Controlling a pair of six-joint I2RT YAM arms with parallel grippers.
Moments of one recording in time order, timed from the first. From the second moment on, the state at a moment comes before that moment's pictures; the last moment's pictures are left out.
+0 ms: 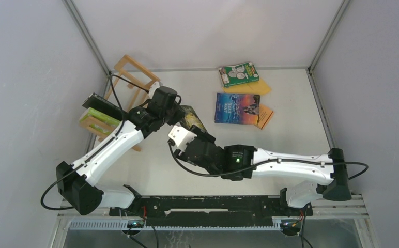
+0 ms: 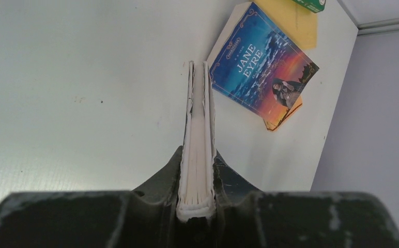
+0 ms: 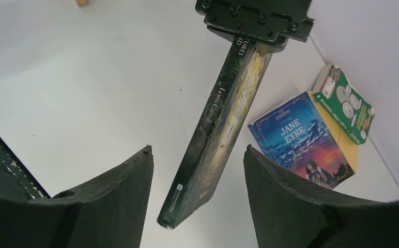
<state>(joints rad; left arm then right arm) -0.64 1.31 1.24 -0.66 -0.26 -1.09 1.40 1.40 1.33 -0.52 0.66 -0.11</state>
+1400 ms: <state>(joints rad) -0.64 1.26 1.30 -0.74 -0.39 -1.07 1.21 1.59 1.42 -0.66 0.57 0.02</state>
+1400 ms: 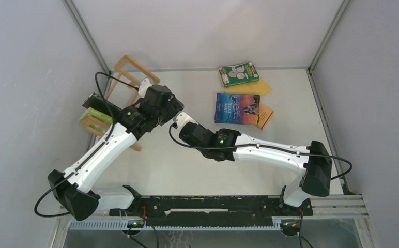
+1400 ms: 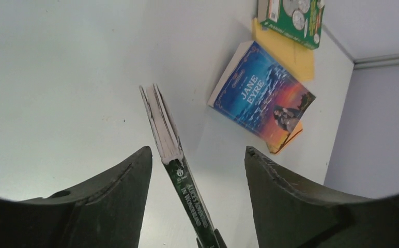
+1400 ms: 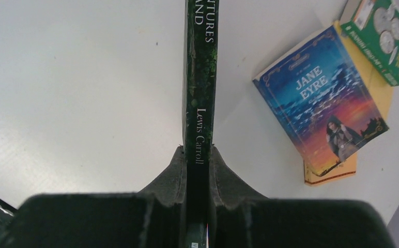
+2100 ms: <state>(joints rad) -0.43 1.51 1.61 -0.87 -0.45 -0.75 0.97 1.49 1.27 -0.61 0.41 0.04</state>
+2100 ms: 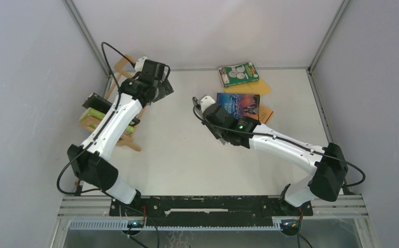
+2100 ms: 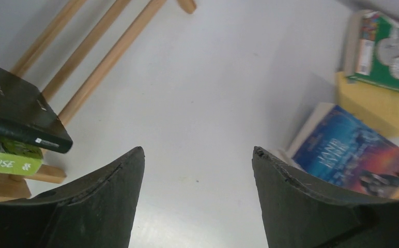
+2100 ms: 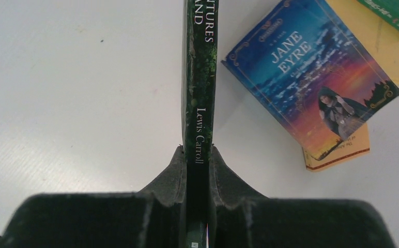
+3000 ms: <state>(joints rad) -0.24 2.04 1.93 -1.01 -0.57 -0.53 0.71 1.41 1.26 -0.50 0.25 0.11</state>
